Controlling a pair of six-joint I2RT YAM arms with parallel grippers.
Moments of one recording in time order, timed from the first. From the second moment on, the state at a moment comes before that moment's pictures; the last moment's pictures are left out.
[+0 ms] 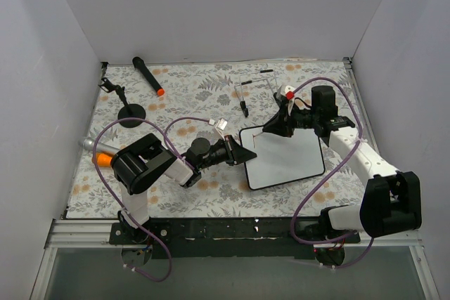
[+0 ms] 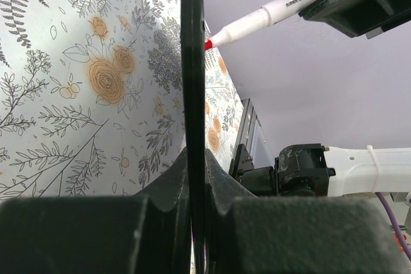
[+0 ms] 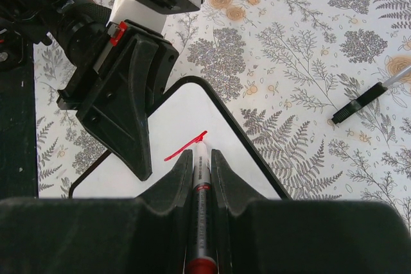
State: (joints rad) left arm -0.81 1.86 0.55 1.28 0.38 -1.04; right arm 0.23 1.32 0.90 -0.19 -1.04 -0.41
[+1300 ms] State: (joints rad) left arm -0.81 1.86 0.55 1.29 0.39 -1.03; right arm 0.16 1.32 0.93 -0.25 -1.03 -0.45
